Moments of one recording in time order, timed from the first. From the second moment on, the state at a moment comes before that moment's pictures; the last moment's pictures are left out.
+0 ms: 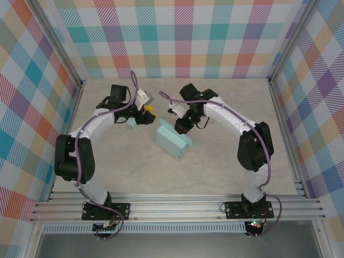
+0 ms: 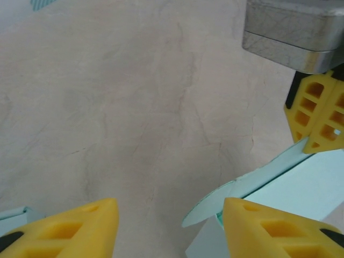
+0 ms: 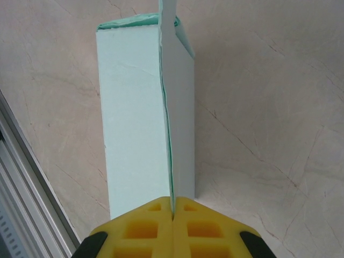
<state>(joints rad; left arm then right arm) -0.18 1.69 1.27 -0.43 0.82 0.56 0.61 1.94 1.74 -1.10 -0.44 -0.24</state>
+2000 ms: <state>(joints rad) -0.35 1.56 1.04 -0.21 0.55 0.41 0.56 1.46 1.26 -0.82 -0.08 0.13</state>
